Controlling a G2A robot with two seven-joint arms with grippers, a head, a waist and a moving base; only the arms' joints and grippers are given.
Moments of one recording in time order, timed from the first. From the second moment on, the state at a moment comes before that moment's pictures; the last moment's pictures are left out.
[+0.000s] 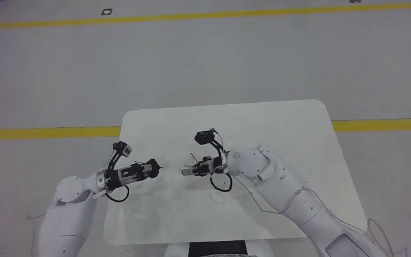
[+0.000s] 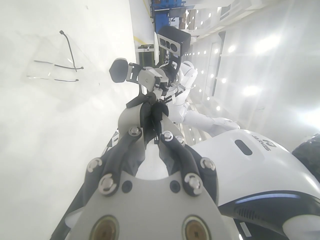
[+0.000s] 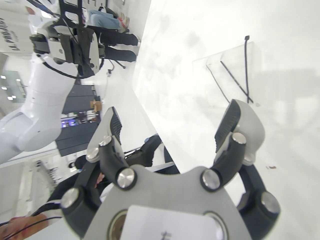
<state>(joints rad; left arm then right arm) 1.55 -1.07 -1.63 -1.37 -0.47 -0.34 -1.39 -1.09 -1.33 0.82 -1.50 -0.46 0.03 1.00</state>
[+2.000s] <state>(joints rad) 1.57 -1.07 -1.63 -1.40 -0.47 -0.34 -1.33 -0.83 -1.56 0.44 -1.20 -0.78 0.34 1.06</state>
